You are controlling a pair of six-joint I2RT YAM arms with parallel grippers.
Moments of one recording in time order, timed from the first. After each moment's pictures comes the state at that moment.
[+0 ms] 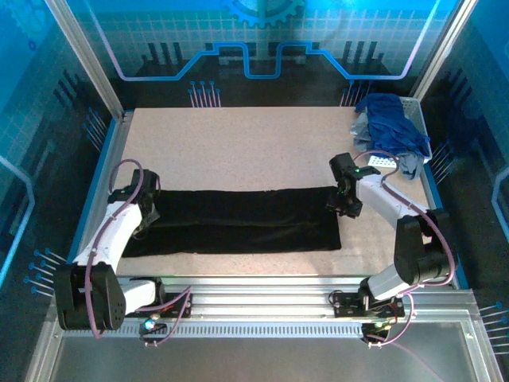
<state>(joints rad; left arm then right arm) 0.08 1.20 0.79 -0.95 -0.47 -0.72 0.23 1.52 0.99 -0.87 0.06 0.70</state>
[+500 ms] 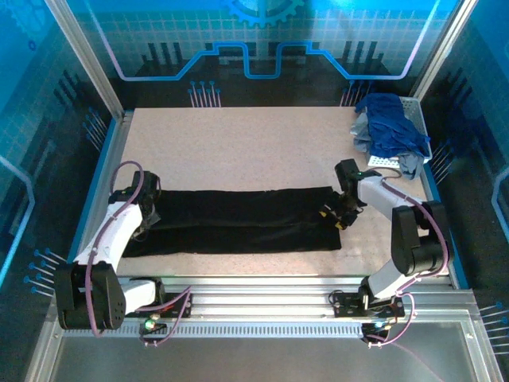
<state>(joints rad) 0.08 1.20 0.78 -0.96 -0.45 -0.72 0.16 1.58 0.92 -0.80 -0.18 0.92</state>
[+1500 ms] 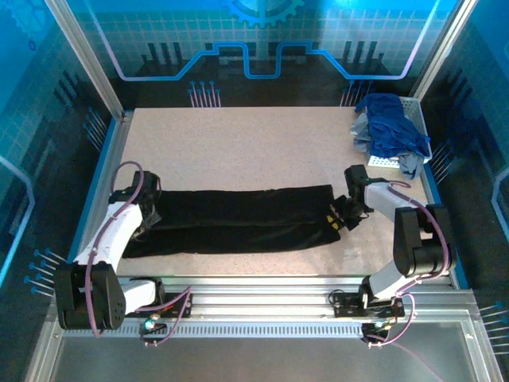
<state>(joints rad) 0.08 1.20 0.78 -0.96 -0.44 -0.72 0.08 1.56 0.84 -0.73 -0.26 1.07</state>
